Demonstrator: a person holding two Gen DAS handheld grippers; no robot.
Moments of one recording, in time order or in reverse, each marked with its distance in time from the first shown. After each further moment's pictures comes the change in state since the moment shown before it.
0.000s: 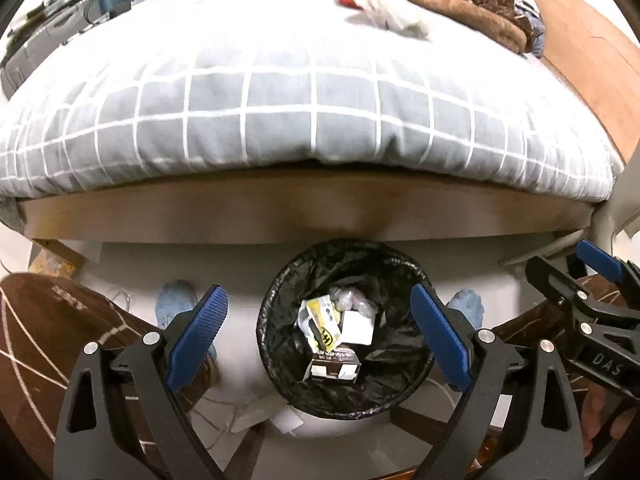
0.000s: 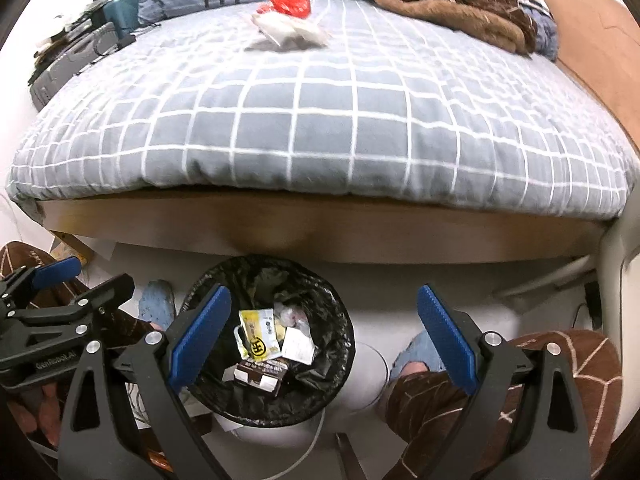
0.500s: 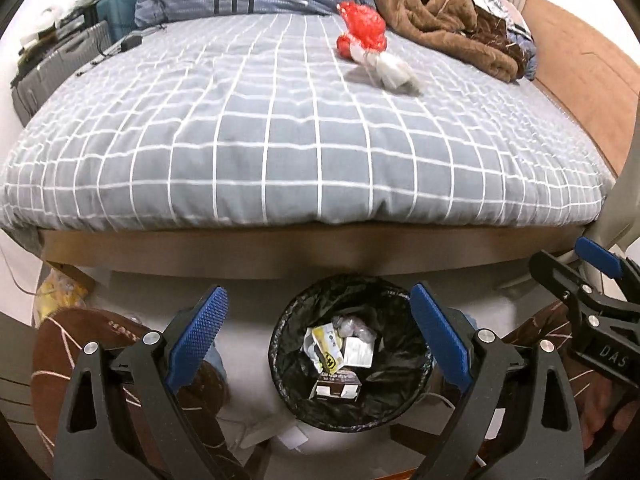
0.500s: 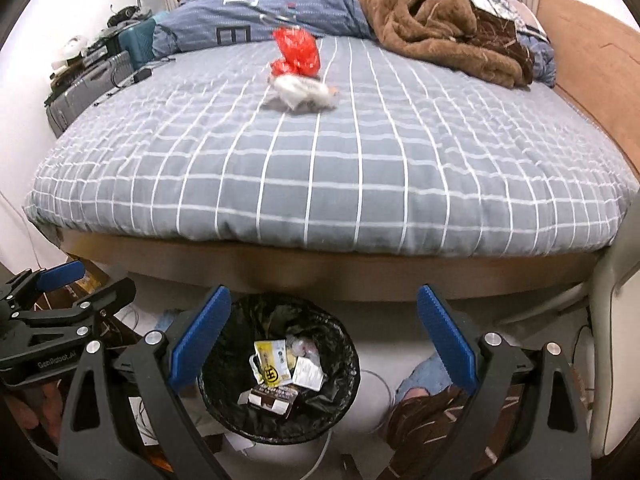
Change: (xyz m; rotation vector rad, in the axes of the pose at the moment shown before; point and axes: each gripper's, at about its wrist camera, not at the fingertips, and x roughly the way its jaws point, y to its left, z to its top) left arm -0.052 -0.001 0.022 0.007 -0.107 0.010; right arm -0.047 -0.001 0.029 -0.003 -0.118 0.019
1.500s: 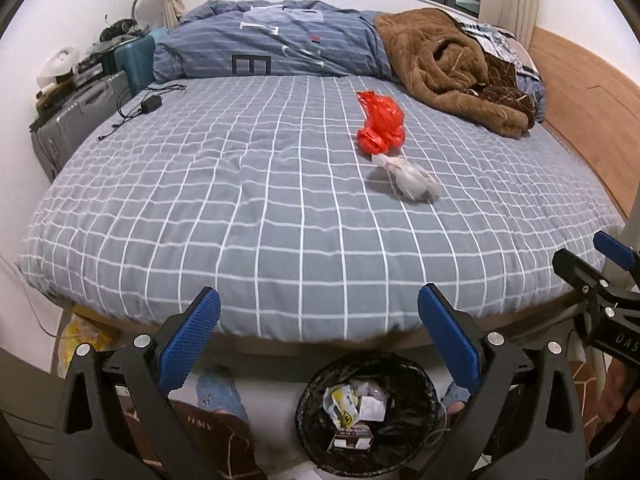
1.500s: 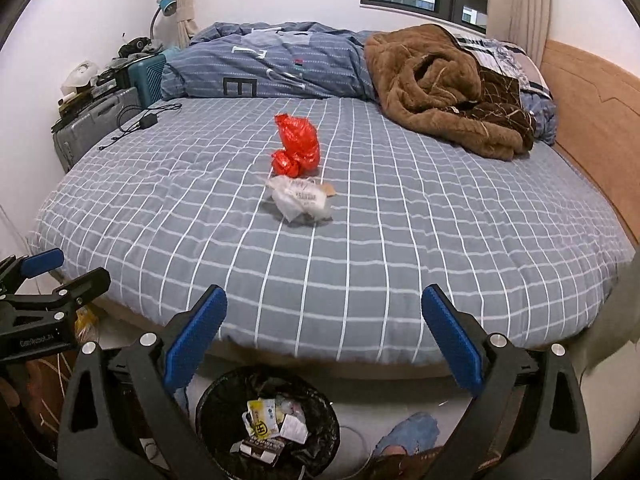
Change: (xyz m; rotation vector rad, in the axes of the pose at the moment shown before) left arm -0.047 0.013 0.099 -0.004 -0.147 0.070; right arm -0.028 -0.004 0.104 -0.056 -0.143 -0.004
